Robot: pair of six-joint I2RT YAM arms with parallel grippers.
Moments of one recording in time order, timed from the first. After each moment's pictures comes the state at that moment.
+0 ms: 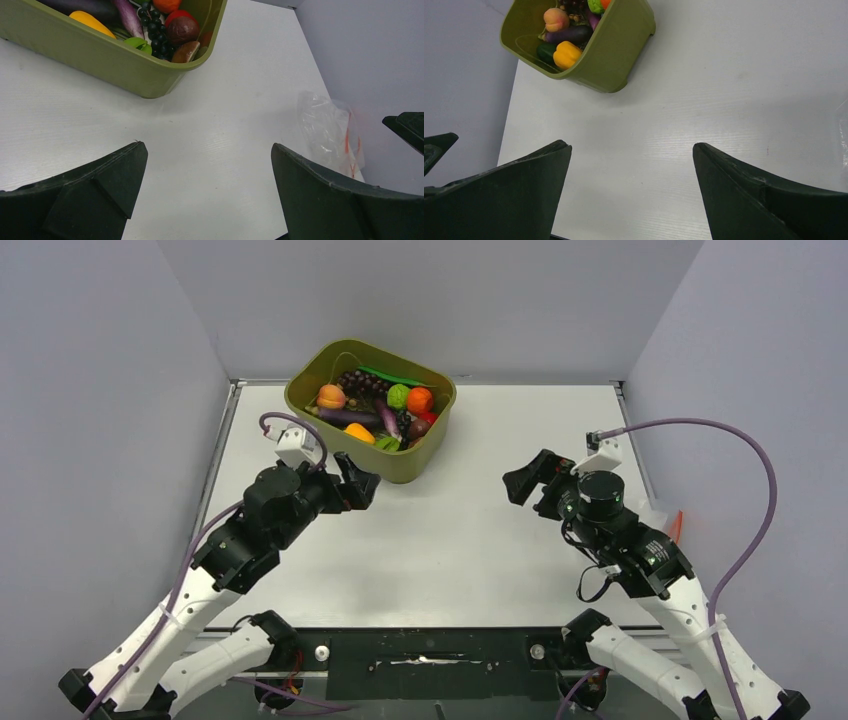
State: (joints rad) left arm -0.69 0.81 0.97 -0.45 -0.24 -0.60; right arm 0.59 0.75 1.02 -0.66 0.27 0.69
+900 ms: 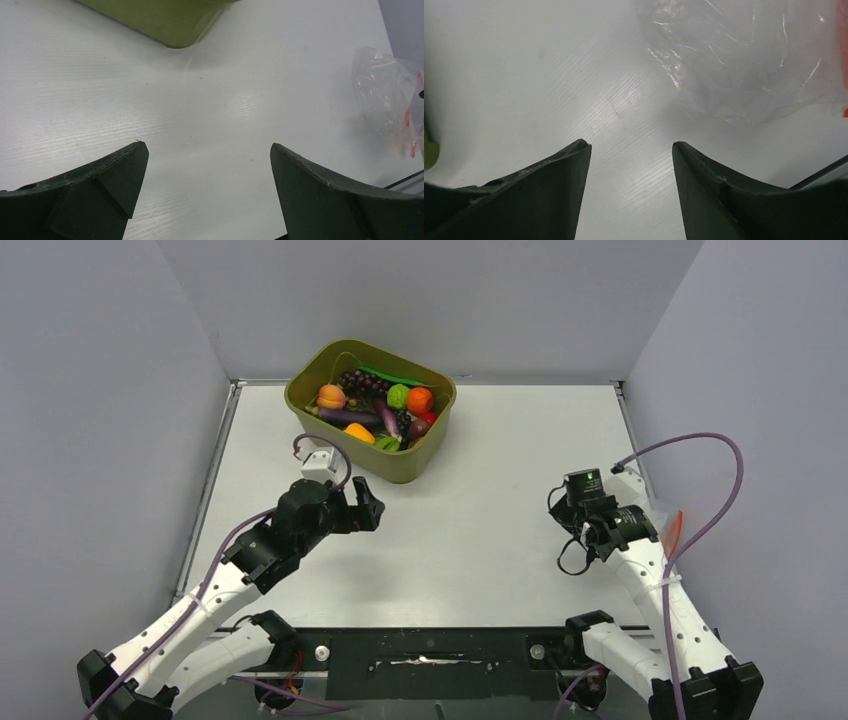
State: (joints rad) left arm -0.69 0.84 0.78 -0.42 -0.22 -0.59; right arm 0.29 0.92 0.89 -0.95 0.49 0.91
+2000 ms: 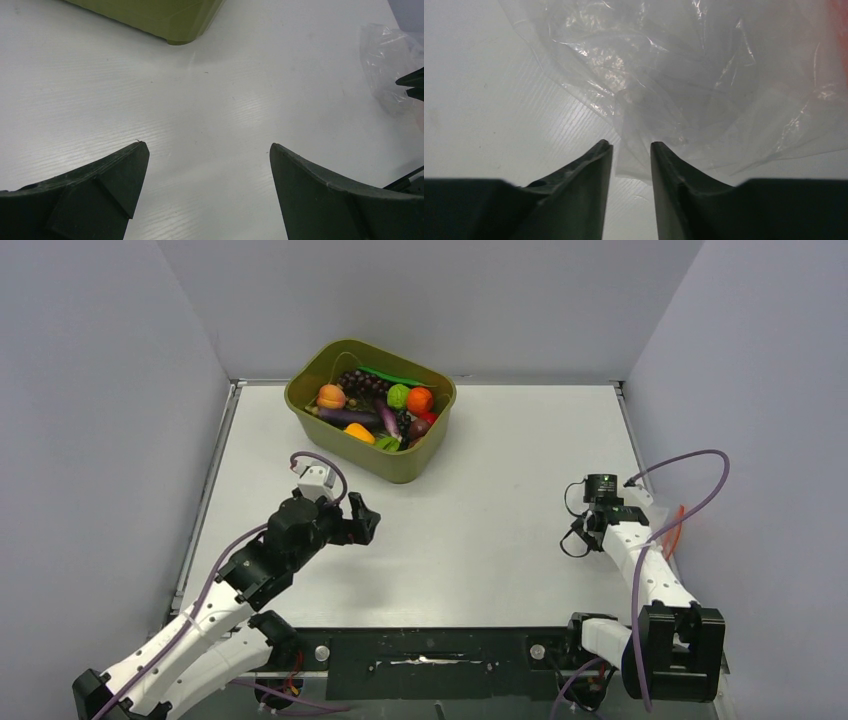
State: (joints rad) left arm -0.69 0.72 0.63 -0.33 -0.20 -0.49; right arm -0.06 1.12 0.66 -0.64 0.38 0.79
